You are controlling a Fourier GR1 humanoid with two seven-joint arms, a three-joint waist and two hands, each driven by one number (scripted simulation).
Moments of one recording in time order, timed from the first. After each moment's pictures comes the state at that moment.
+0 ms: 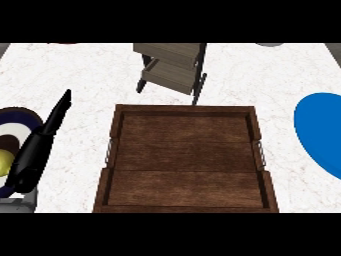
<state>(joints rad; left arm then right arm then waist) -0.05 0.32 -0.10 -1.67 -0.18 0.05 -0.05 -0.73 -0.67 -0.24 -1.65 0.45 0.60 0.76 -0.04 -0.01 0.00</state>
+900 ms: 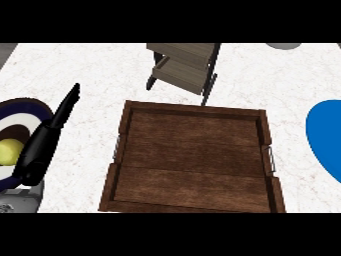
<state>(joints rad) -0.11 0.30 -0.10 -1.65 -0.20 0.01 -0.05 -1.45 -0.68 -0.17 -1.34 0.32 0.61 0.89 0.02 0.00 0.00</state>
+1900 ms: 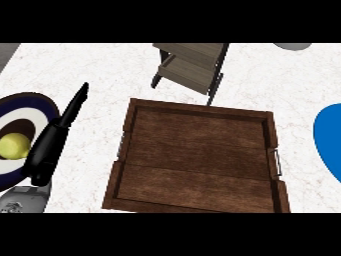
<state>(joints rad) -0.12 0.27 -0.12 -1.65 -0.23 0.00 -0.05 -1.82 -0.36 -0.10 -0.61 0.54 0.26 0.82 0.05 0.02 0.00</state>
